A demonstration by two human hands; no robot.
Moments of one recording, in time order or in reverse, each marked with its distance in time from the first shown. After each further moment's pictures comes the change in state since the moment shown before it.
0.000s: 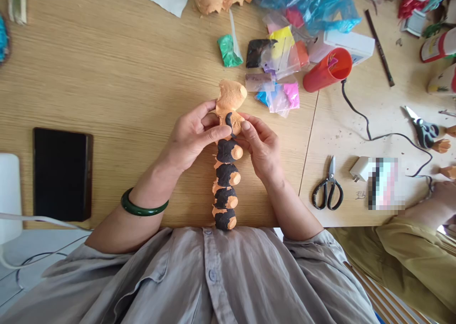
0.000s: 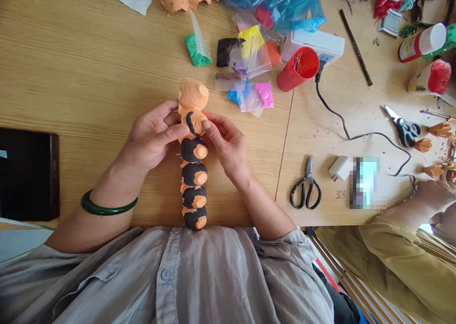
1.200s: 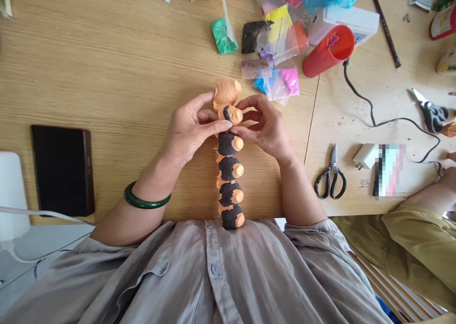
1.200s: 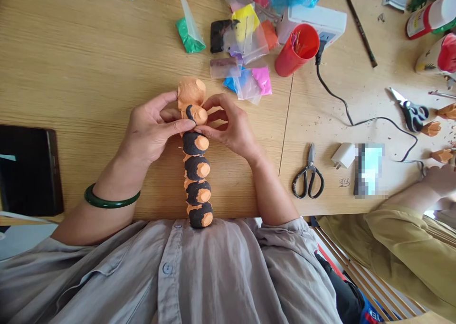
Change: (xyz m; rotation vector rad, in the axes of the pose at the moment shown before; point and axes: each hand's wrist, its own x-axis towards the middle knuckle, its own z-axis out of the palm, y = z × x) left_hand -0.001 -0.006 0.000 0.051 0.112 -0.058; right_hand 0.023 -0.014 -0.034 -0.273 -0.211 -0.112
